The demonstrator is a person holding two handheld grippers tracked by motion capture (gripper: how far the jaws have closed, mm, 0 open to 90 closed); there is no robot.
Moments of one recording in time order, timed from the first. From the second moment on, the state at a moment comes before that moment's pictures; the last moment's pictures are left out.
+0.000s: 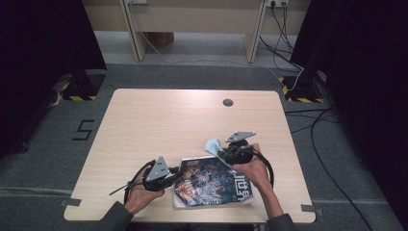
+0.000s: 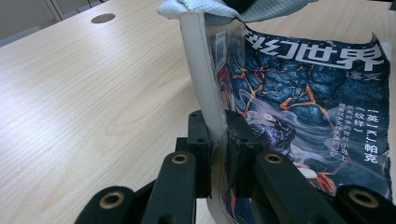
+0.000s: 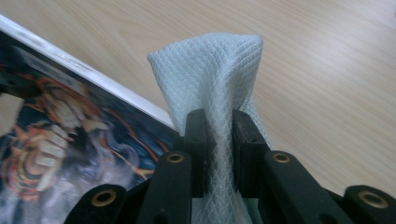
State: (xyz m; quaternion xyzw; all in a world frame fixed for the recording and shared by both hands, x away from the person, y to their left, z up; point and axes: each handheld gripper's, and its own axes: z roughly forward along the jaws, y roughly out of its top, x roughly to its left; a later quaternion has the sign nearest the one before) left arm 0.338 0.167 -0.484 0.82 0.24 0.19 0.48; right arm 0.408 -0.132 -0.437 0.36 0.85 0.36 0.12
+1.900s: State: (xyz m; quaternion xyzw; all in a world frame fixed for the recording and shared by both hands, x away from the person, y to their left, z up) left arm 0.335 0.161 -0.483 0.82 0.24 0.20 0.48; right arm 0.367 -0.041 -0.394 0.23 0.89 0.38 0.12
